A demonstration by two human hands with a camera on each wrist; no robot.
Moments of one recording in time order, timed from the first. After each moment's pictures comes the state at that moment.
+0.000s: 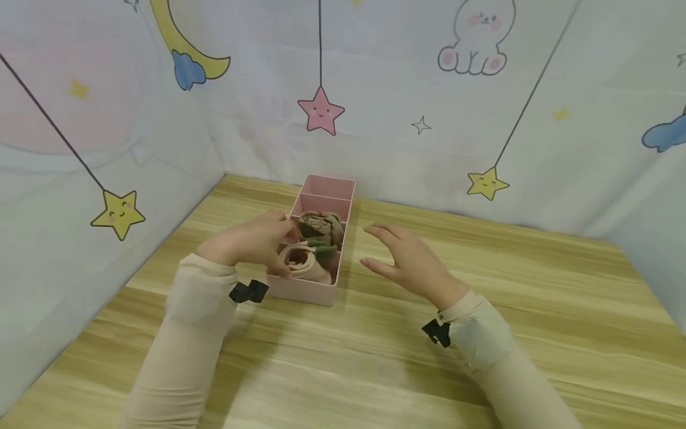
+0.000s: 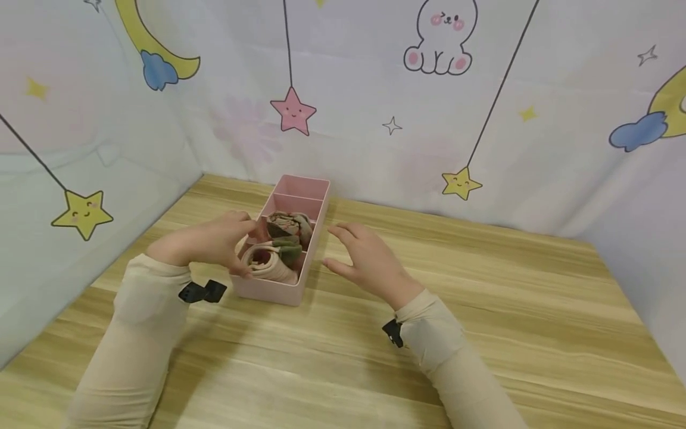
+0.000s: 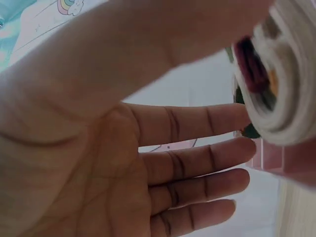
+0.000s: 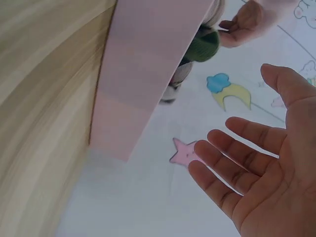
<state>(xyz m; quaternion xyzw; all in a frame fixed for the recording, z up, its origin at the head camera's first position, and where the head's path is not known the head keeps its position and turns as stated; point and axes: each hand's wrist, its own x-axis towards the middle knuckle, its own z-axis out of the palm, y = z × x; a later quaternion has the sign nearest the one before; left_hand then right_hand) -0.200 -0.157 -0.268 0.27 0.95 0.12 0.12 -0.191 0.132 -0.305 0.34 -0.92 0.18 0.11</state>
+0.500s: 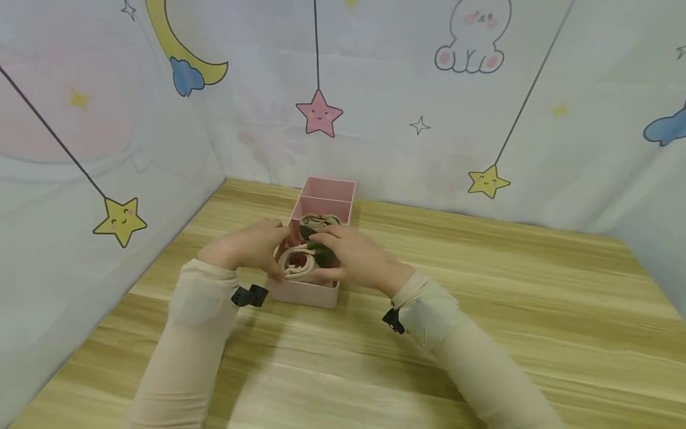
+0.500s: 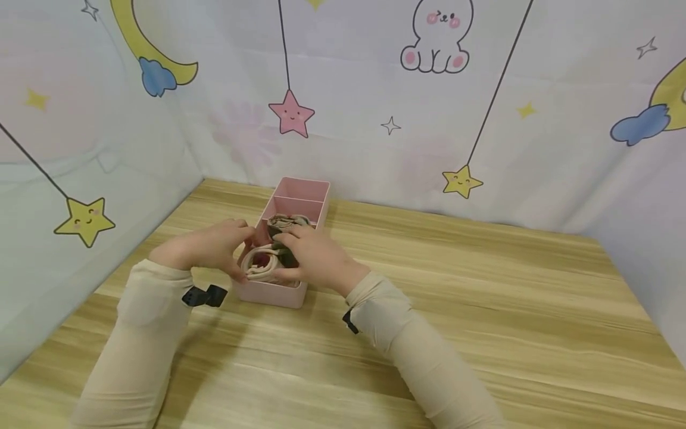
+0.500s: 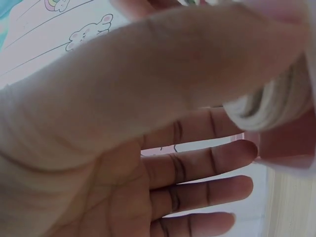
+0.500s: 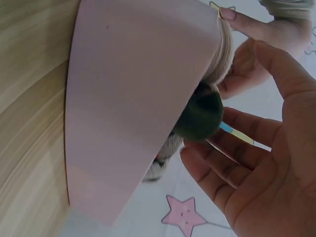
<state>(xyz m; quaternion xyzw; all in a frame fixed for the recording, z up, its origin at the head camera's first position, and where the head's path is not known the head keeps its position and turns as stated) -0.206 -0.163 -0.276 0.24 0.95 0.10 0.15 -0.204 0.057 -0.299 0.42 -0.90 0.11 0.02</state>
